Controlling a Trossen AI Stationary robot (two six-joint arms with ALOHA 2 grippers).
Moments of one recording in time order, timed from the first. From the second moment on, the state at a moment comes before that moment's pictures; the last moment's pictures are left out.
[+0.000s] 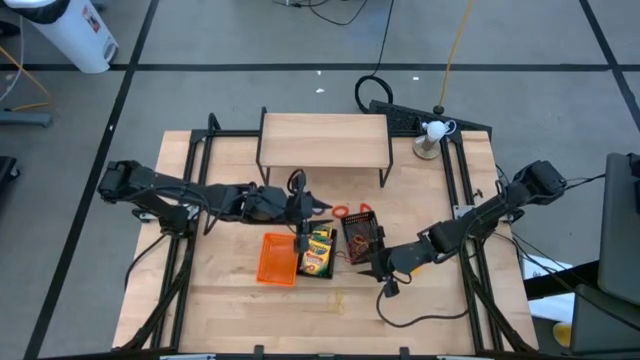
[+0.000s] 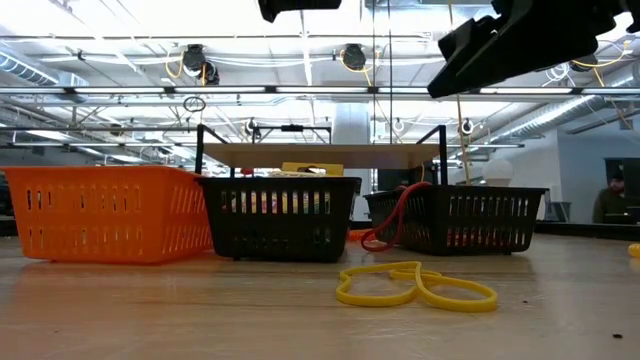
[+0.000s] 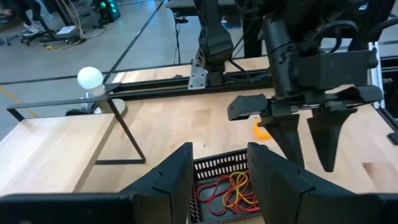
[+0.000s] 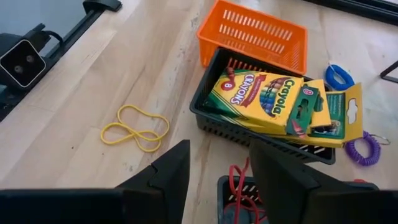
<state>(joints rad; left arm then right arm) -0.16 1.46 1.17 -0.05 -0.24 0.07 0.48 1.39 0.74 0.04 0.28 0.04</state>
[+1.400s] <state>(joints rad) -0.16 1.46 1.16 -0.09 -0.25 0.08 0.41 1.54 0.85 -0.10 0.16 0.19</state>
